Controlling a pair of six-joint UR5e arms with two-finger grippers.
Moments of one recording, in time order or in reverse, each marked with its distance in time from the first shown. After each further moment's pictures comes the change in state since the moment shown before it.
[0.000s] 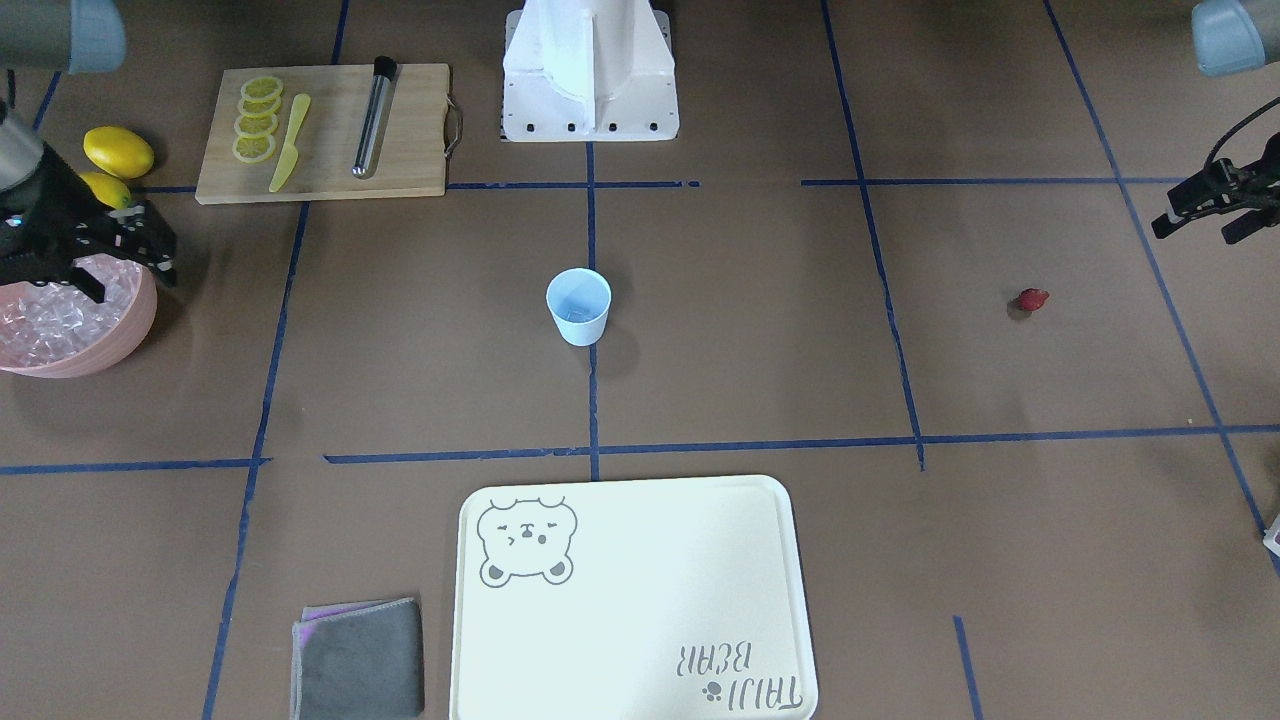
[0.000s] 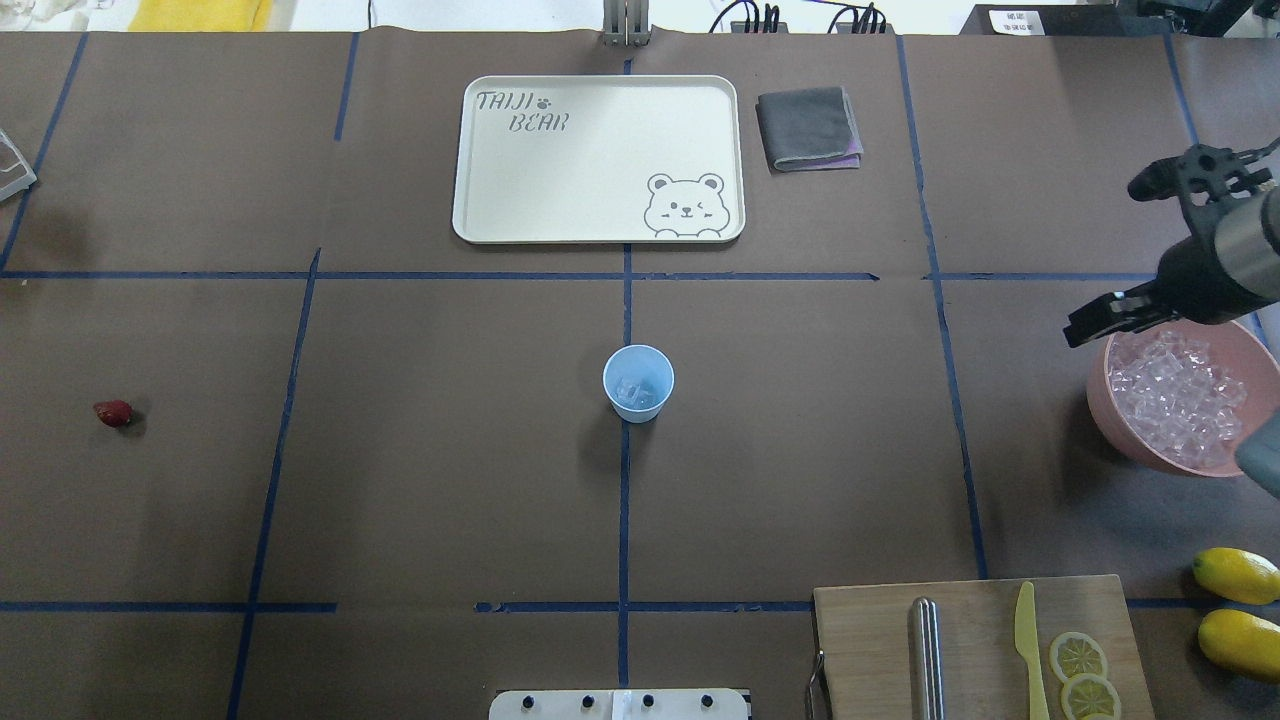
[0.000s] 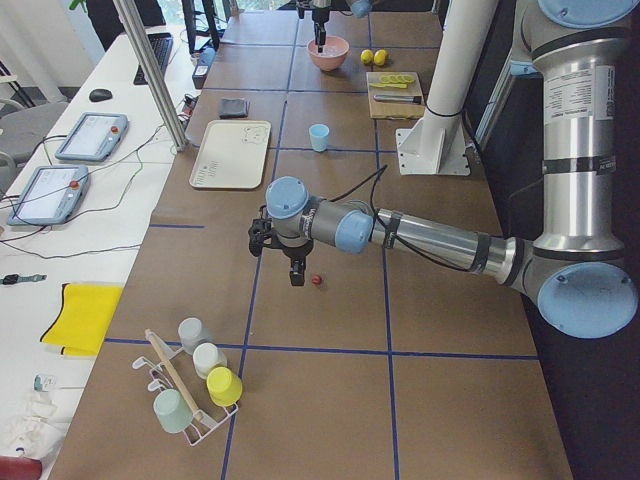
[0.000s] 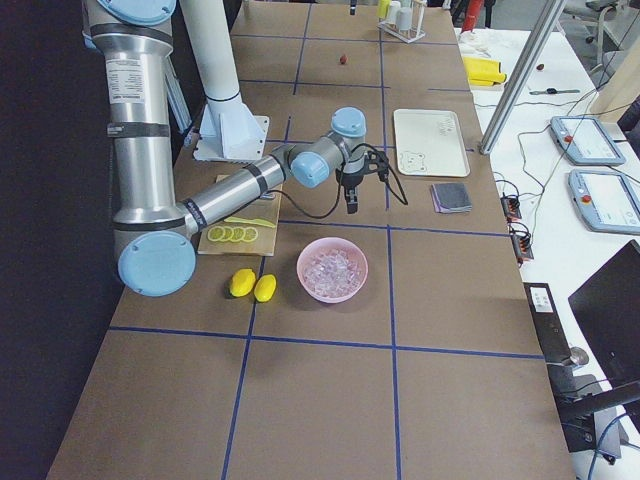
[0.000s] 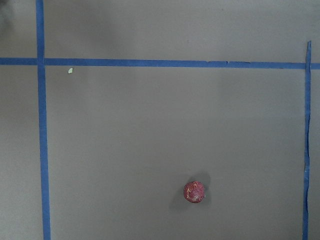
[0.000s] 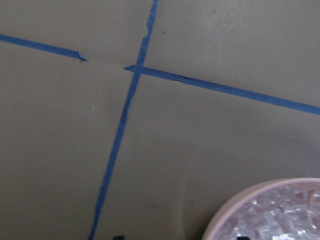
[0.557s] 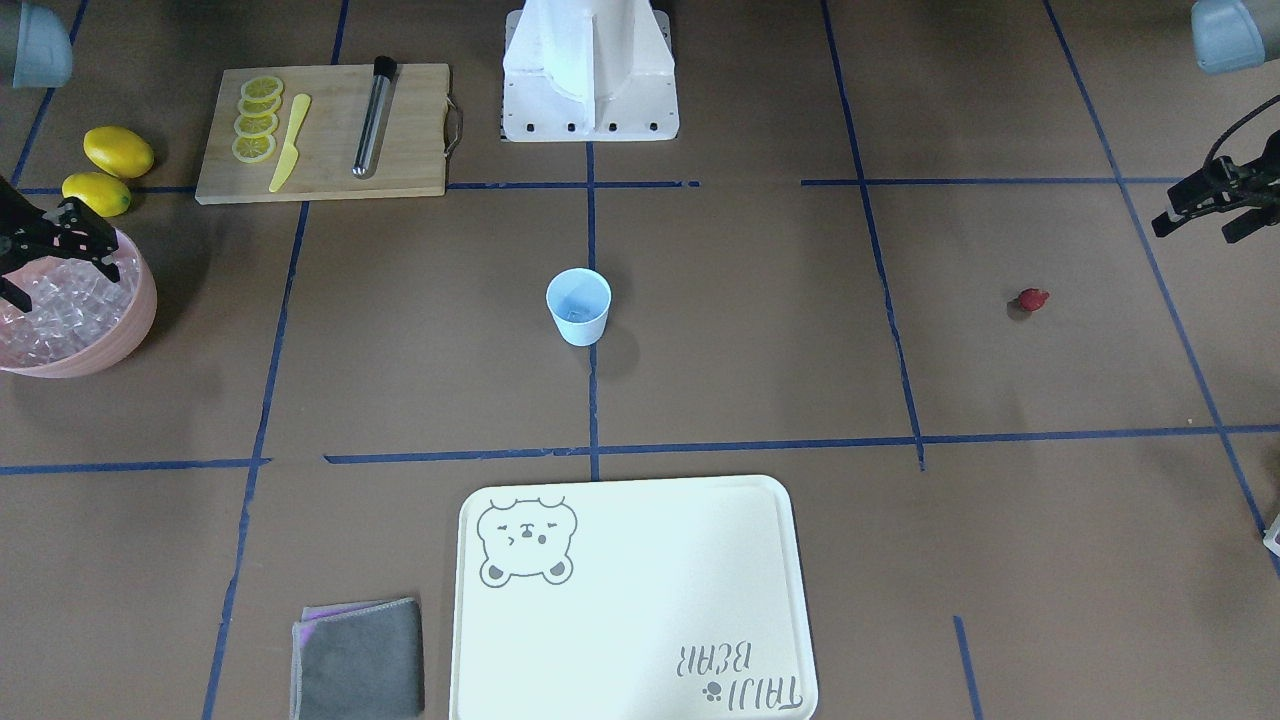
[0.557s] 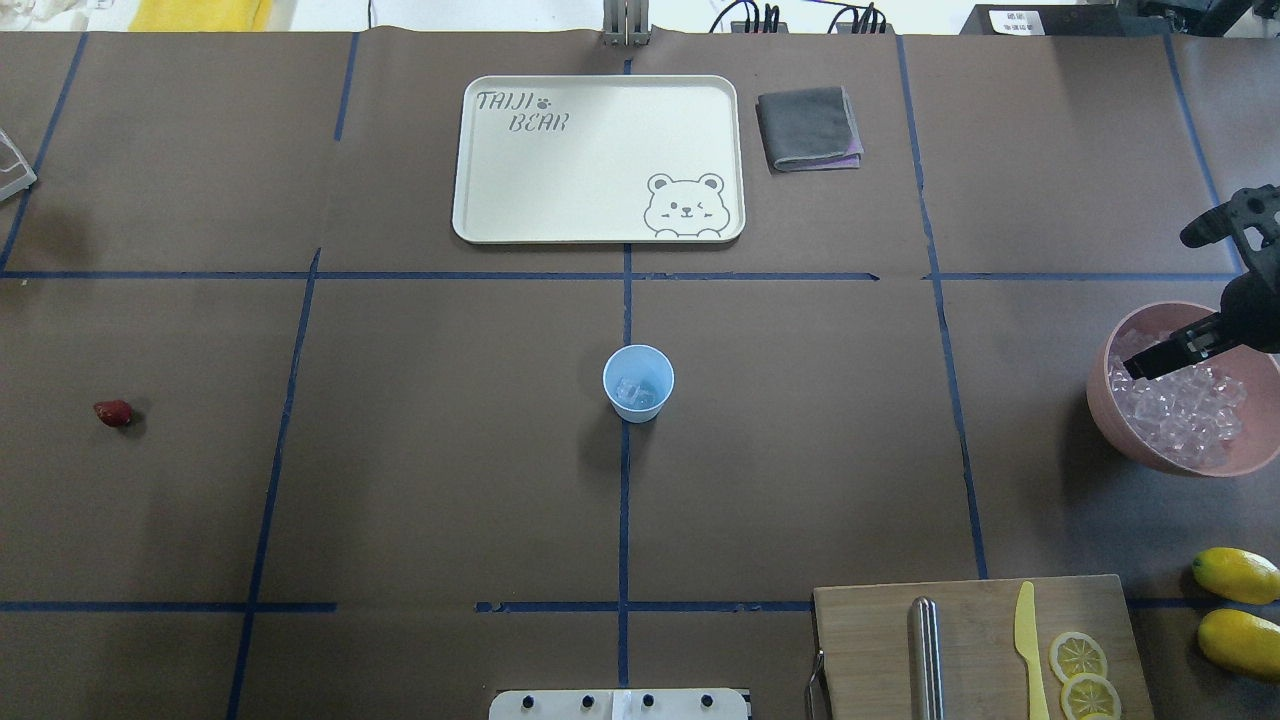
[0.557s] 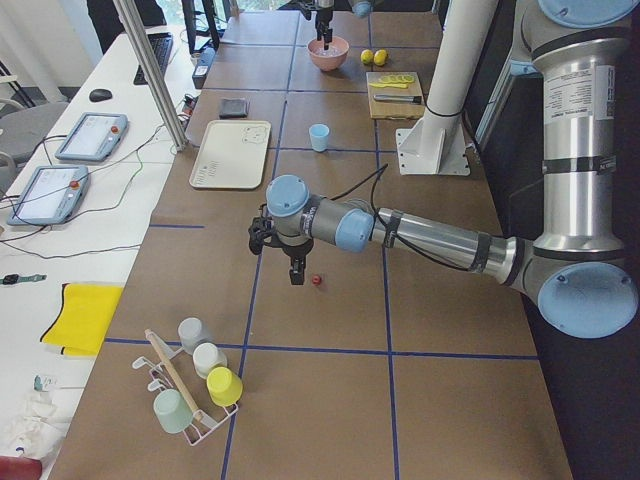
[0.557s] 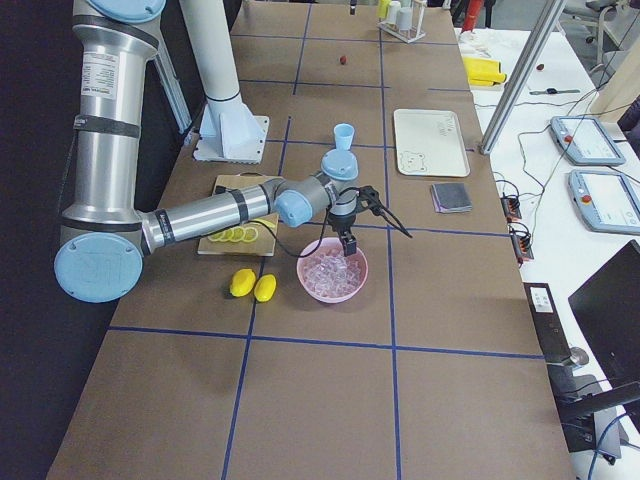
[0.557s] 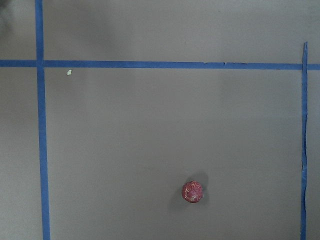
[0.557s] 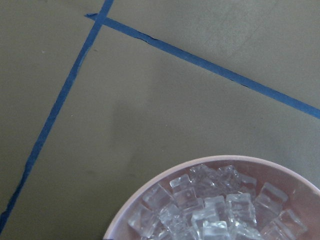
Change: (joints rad) left arm 0.000 0.000 -0.005 0.001 0.002 -0.001; right arm 0.024 -0.082 -0.101 0.167 0.011 -0.169
